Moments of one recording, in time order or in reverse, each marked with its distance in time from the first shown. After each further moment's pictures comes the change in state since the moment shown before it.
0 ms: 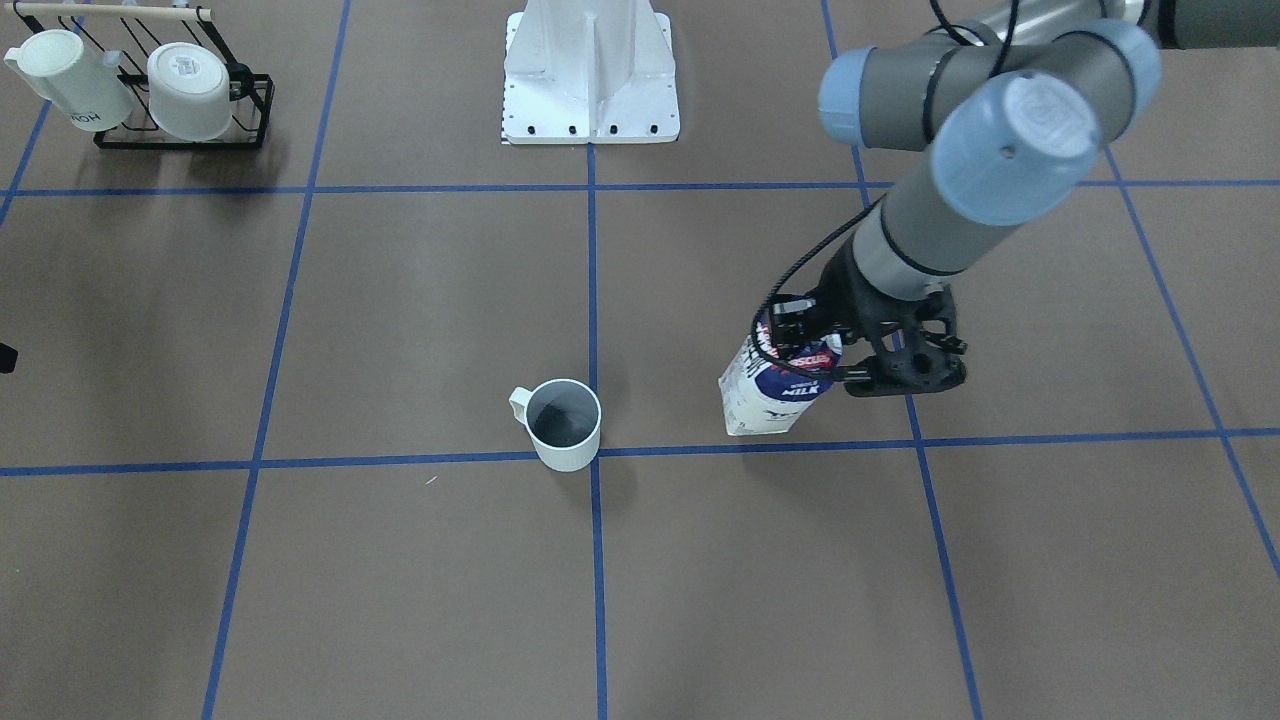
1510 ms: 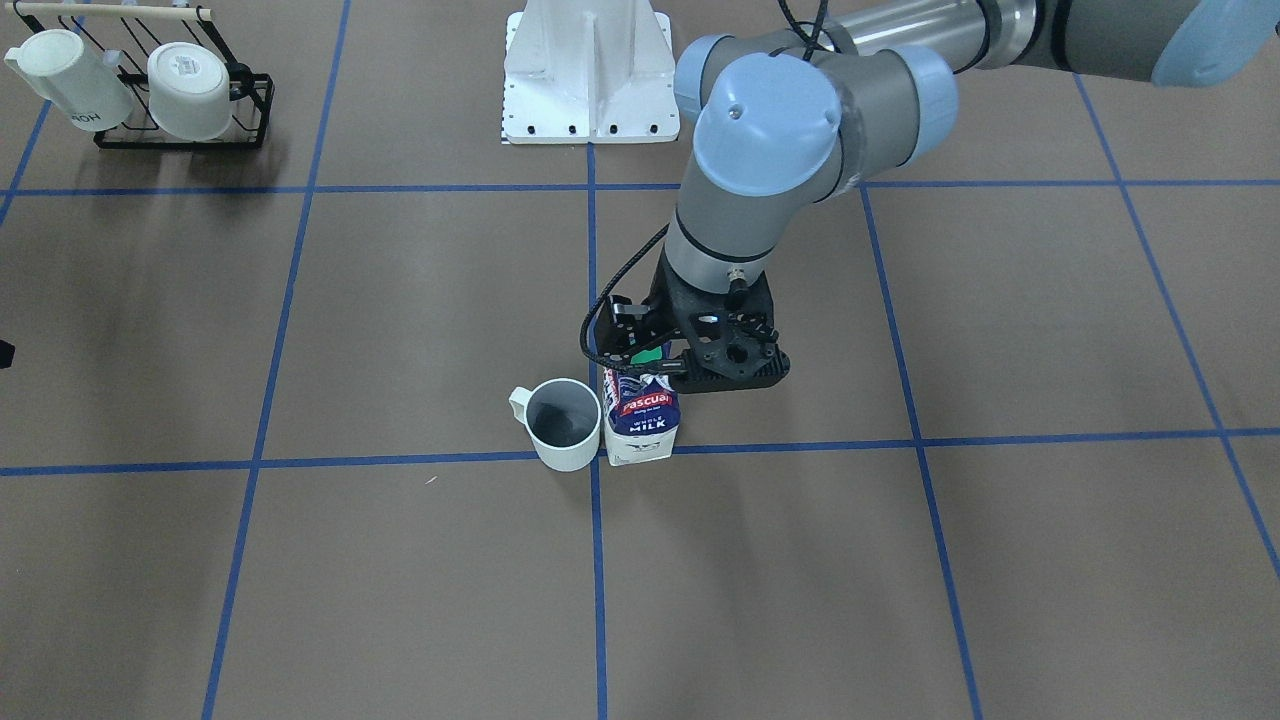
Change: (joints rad) left arm 0.063 -0.111 0.057 -0.090 0.131 -0.133; right arm -0.001 -0.018 -0.001 0.002 -0.011 -0.005
